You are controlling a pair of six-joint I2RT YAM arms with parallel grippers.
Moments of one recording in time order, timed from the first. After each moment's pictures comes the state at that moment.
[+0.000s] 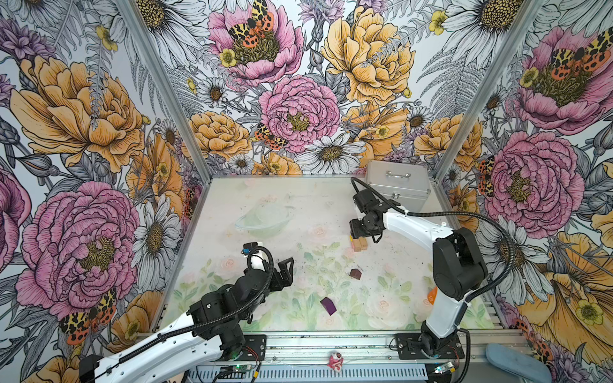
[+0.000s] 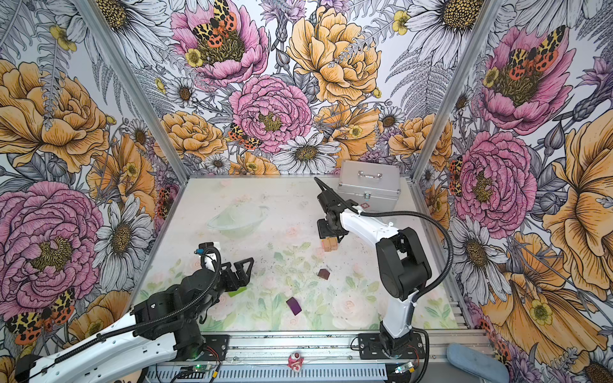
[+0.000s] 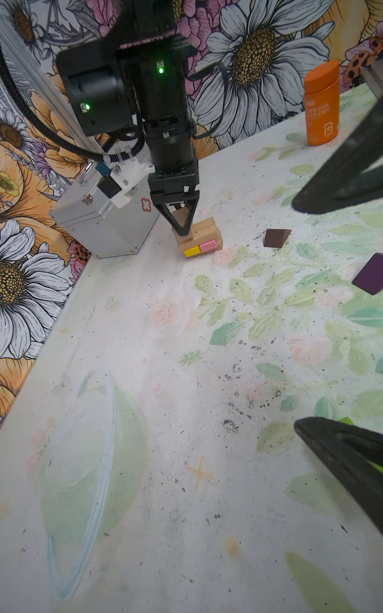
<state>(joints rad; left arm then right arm) -1.02 0.52 0.54 -0.55 -0.54 -0.89 0.45 1.82 1.36 -0.77 0.04 0.25</state>
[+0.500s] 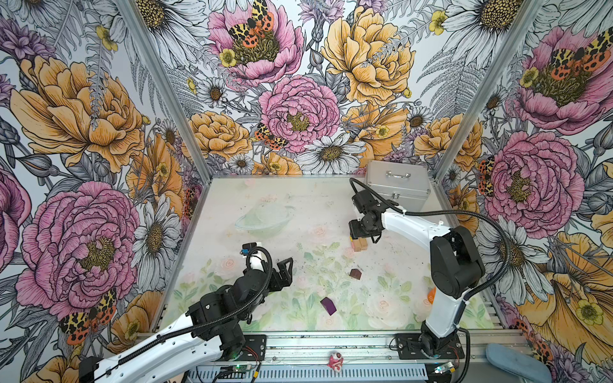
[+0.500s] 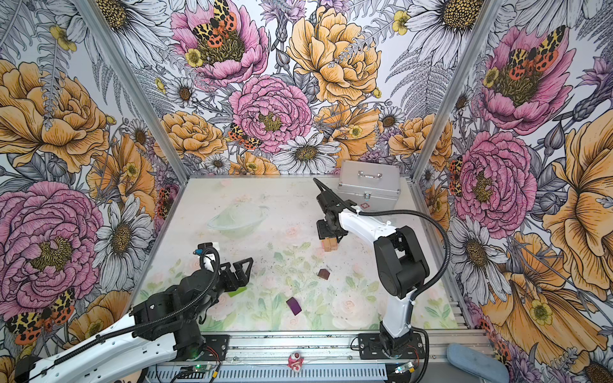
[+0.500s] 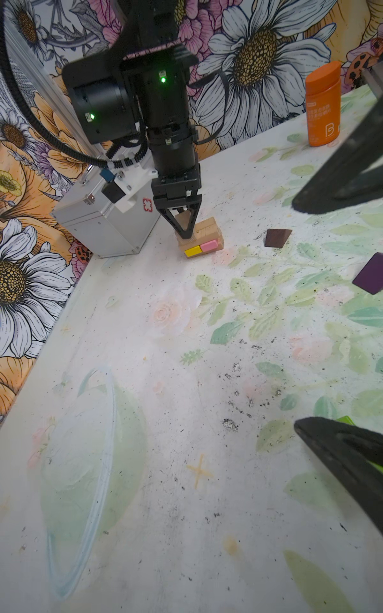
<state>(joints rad) -1.01 0.50 0.53 -0.55 -0.54 -0.89 0.45 1.84 1.37 -0.77 0.03 0.25</state>
